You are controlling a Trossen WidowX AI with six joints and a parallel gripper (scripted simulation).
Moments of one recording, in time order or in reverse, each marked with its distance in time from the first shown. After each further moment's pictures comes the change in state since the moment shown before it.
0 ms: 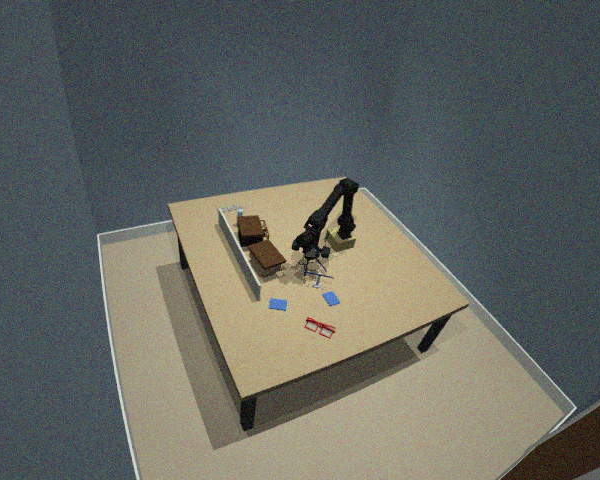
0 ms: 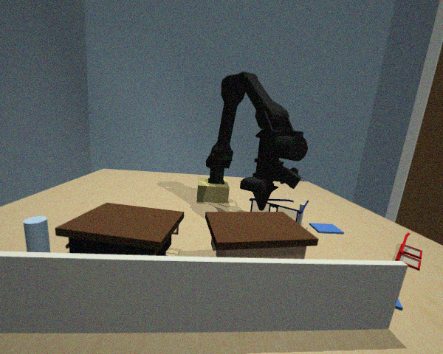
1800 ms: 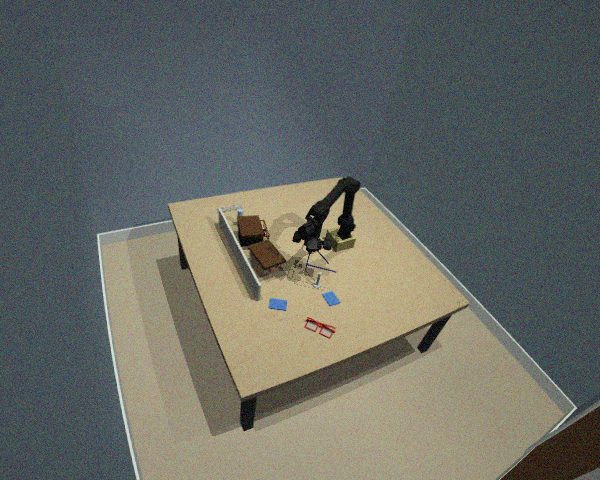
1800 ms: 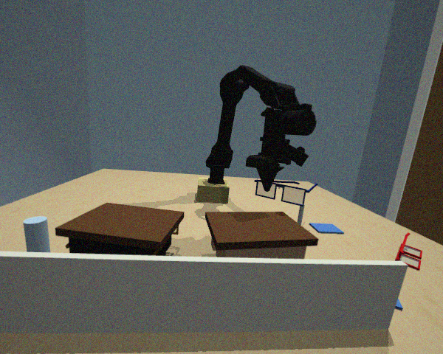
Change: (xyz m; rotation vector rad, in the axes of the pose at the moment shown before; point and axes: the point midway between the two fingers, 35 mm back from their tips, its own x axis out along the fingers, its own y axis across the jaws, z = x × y) arm -0.058 -0.001 0.009 -0.010 -0.002 0.001
